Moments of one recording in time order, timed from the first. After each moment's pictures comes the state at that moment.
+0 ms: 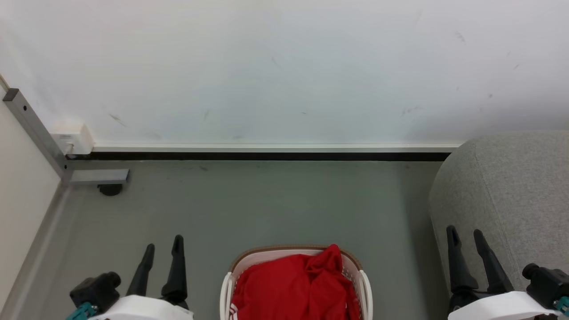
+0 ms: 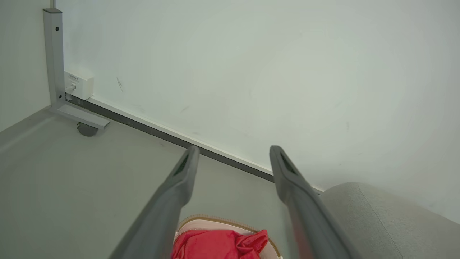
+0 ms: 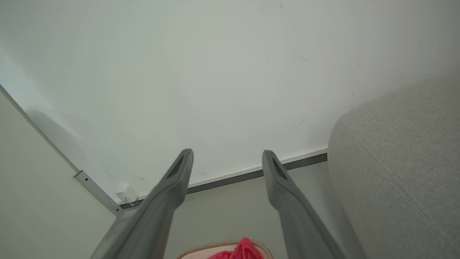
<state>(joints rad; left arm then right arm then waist) -0.07 0.05 -0.04 0.18 -0.51 -0.04 -0.14 -0.09 -0.04 0.08 0.21 0.60 0.13 -0.14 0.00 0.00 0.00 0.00</state>
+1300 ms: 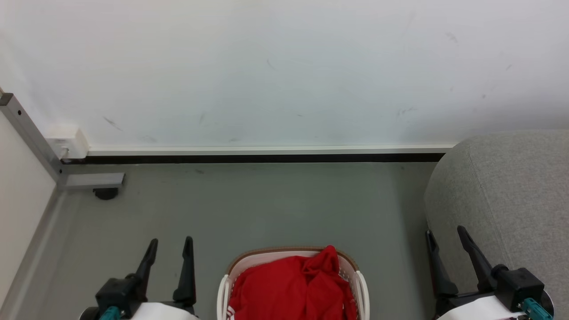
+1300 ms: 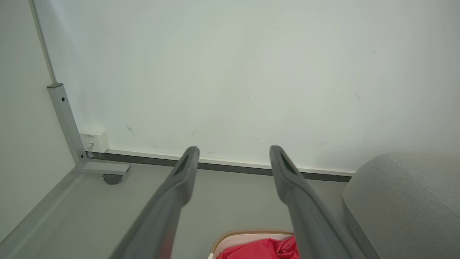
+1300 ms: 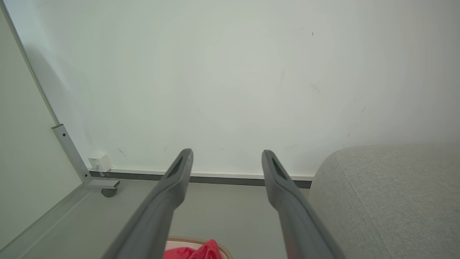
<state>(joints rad) -0.06 0.05 -0.06 0.19 -0.19 -0.02 -0.23 -0.12 -0.05 0.12 0.27 0.27 0.13 -0.23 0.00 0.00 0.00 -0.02</state>
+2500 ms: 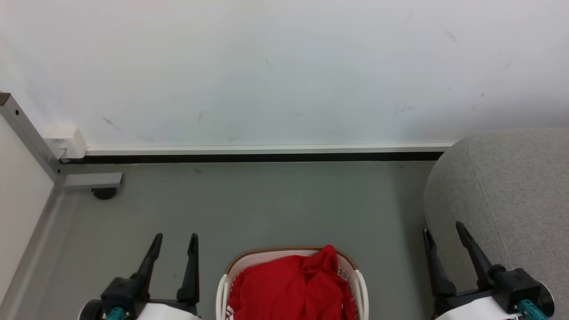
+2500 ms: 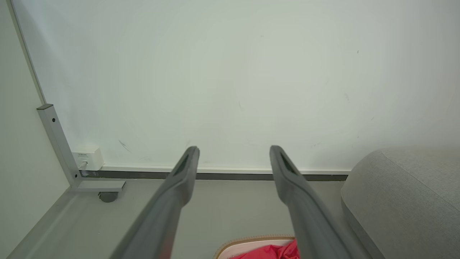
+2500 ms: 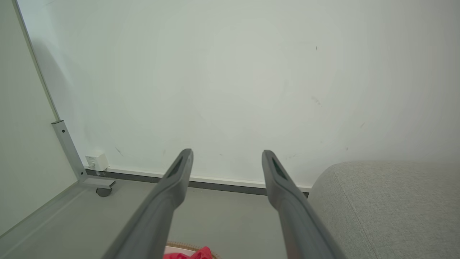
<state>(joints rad) -0.07 0.05 -0.06 0.18 -0.12 -0.03 -0.26 -0.12 -0.05 0.13 0.26 0.21 0.13 -0.26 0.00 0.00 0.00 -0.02</state>
